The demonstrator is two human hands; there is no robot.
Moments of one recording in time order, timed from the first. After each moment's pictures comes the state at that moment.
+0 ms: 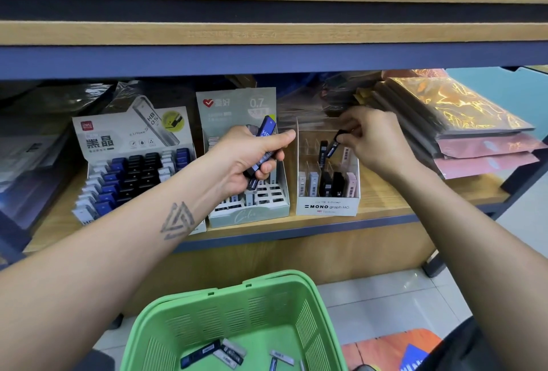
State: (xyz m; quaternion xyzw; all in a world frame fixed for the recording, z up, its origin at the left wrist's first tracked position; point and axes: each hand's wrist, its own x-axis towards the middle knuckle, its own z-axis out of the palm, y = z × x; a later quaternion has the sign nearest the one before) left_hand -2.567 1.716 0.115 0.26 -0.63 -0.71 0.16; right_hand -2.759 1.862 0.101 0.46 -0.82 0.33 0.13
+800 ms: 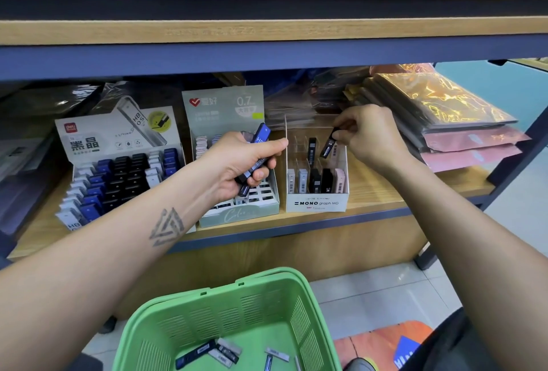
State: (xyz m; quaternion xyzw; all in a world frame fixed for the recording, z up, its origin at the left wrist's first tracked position) left_hand -2.570 1.722 0.106 0.26 -0.65 -0.70 0.13; right_hand -2.765 1.871 0.104 0.44 -0.83 0.33 0.13
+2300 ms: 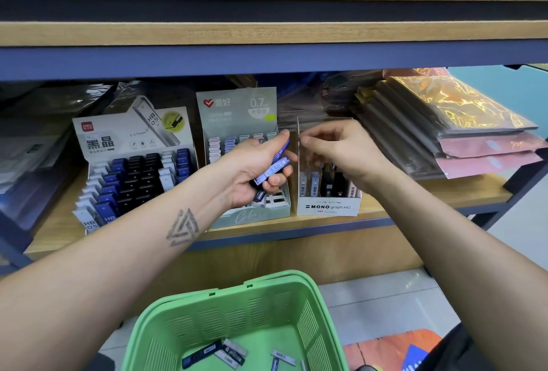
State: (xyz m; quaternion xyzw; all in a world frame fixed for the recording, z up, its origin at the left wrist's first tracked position) left_hand -2.573 1.723 0.103 0.26 -0.60 -0.75 0.08; right_hand -2.721 1.840 0.095 0.44 -0.71 0.53 -0.18
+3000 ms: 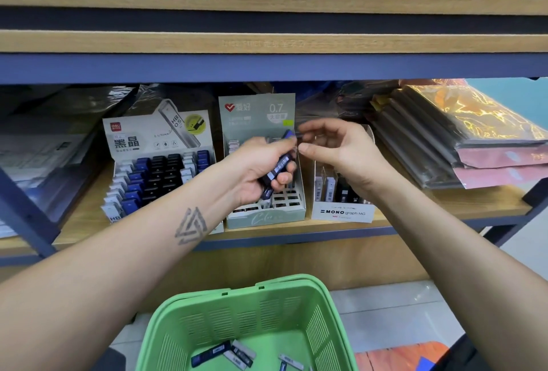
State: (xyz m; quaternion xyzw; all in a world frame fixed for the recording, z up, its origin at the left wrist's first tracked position) left_hand -2.557 1.714 0.113 0.27 -0.59 -0.75 0.12; right_hand -2.690 1.830 0.106 0.48 -0.63 0.58 -0.19
